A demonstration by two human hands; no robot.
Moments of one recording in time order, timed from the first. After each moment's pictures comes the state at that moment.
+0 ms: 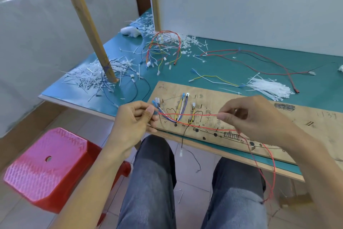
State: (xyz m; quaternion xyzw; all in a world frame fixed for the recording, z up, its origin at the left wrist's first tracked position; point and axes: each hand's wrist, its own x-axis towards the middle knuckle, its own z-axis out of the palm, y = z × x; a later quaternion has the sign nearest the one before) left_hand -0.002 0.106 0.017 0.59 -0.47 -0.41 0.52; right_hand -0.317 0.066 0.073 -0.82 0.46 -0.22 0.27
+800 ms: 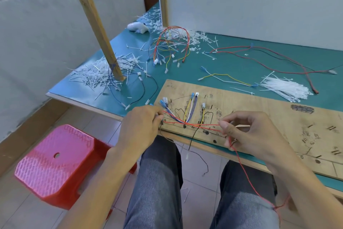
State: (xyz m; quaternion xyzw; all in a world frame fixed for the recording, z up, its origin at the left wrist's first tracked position) left_hand 0.010 0.090 0.003 0.69 -0.69 -0.01 0.23; right_hand -0.286 0.079 0.018 -0.58 0.52 -0.37 0.52
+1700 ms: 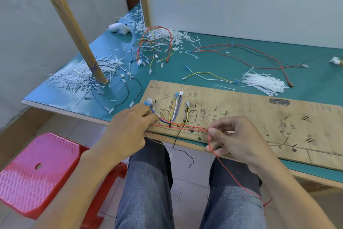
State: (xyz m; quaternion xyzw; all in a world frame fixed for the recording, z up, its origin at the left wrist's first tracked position) left_hand 0.008 0.094 0.024 0.56 -0.83 0.02 0.04; right_hand -0.290 0.094 0.006 -0.49 0.57 -0.35 0.56
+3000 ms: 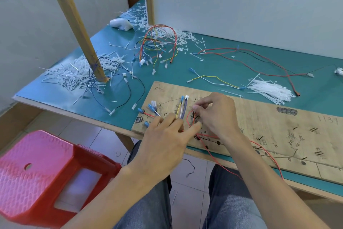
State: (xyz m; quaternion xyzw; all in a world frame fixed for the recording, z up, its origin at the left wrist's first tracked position) left_hand -0.055 0.101 -0.003 0.52 -0.84 0.08 0.15; right_hand -0.223 0.003 -0.002 -0.66 0.66 -0.30 0.19
